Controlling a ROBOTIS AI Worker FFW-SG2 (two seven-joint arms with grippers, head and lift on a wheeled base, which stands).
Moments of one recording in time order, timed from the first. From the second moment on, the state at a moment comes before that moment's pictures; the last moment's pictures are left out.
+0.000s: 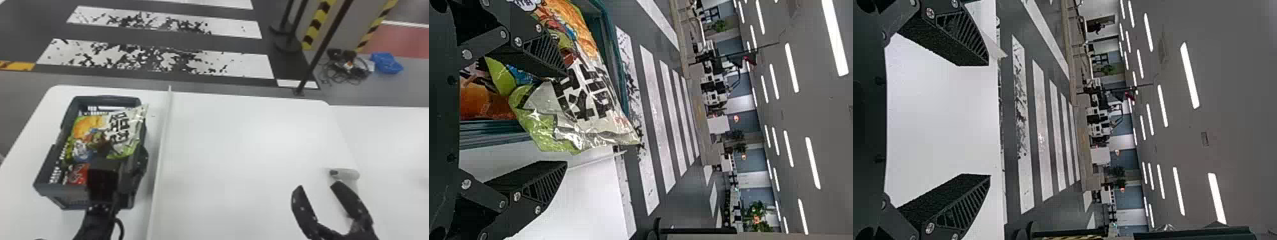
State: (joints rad) left arm 0.48 0.18 -0.25 -1.97 -0.07 0.22 0.29; right arm 0.98 -0.18 -0.08 -2.10 -0.32 -0.35 0.19
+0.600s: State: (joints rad) left arm 0.48 0.18 -0.24 -2.00 -0.07 0.26 0.28; right arm 0.96 -0.18 -0.08 -2.08 -0.32 -0.30 0.19
